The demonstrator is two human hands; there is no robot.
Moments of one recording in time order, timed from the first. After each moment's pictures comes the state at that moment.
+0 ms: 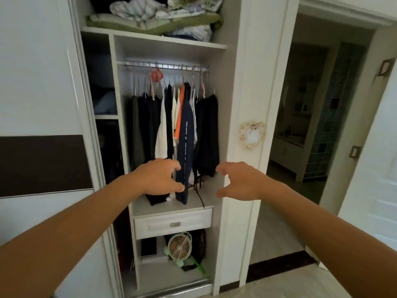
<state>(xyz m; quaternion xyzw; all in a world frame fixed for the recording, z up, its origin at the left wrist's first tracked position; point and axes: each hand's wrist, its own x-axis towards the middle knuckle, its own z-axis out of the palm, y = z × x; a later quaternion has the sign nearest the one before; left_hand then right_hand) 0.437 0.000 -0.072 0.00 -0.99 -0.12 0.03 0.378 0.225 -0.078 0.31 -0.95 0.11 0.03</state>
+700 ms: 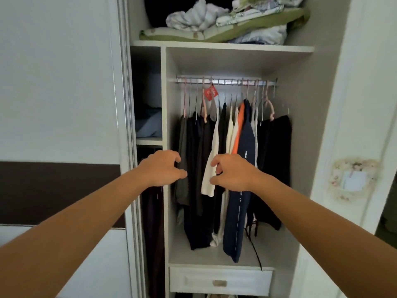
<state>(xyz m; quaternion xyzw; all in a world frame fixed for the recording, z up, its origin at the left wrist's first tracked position) 0.250 -0.210 -0.032 0.16 -0.96 -0.14 0.15 0.142 -0.021 -0.033 0.43 -0.88 0.19 0.05</state>
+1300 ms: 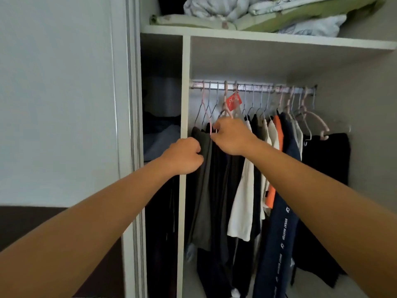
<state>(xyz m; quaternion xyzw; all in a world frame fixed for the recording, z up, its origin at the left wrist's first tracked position) 0.087 -0.362 0.020 0.08 -0.96 -0.16 0.23 -0.005 -0.234 0.062 0.37 -0.88 0.22 0.21</state>
